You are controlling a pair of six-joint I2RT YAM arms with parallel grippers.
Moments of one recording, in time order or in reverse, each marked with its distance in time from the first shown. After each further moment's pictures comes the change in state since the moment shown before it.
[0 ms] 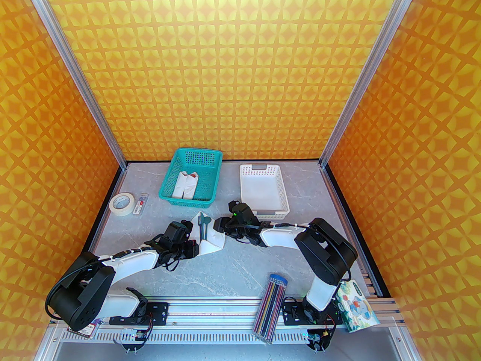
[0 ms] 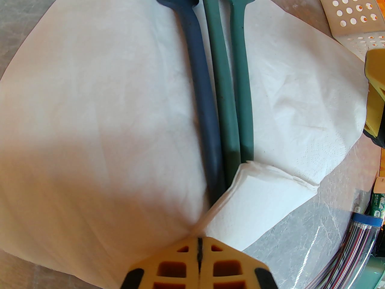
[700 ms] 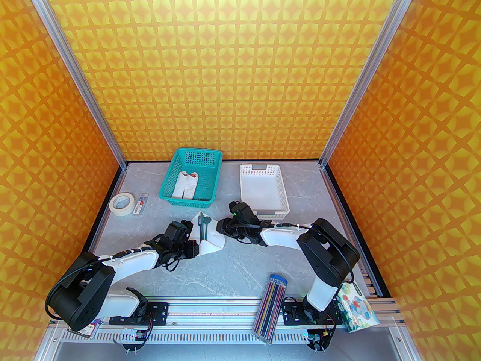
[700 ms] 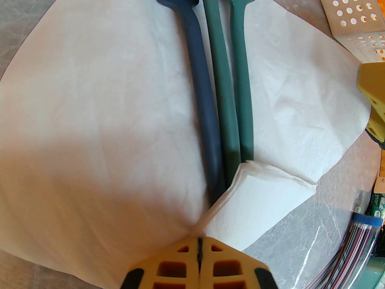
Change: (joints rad) left arm -0.001 0.000 0.001 -0.002 -0.002 0.000; right arm 0.000 -0.022 0.018 -0.085 0.006 -0.037
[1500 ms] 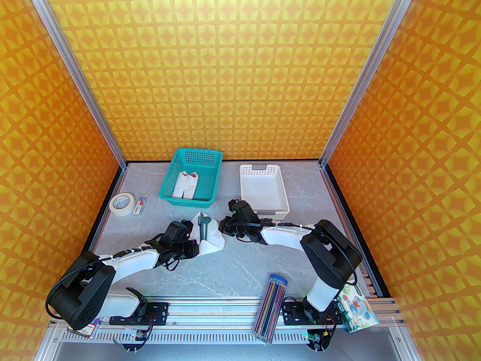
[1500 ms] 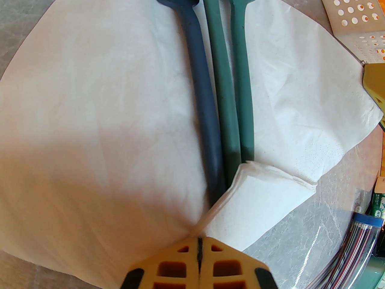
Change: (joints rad) left arm 0.000 0.007 0.009 -0.010 0.000 0.003; right arm 0.000 -0.018 0.034 -0.065 0.003 -0.008
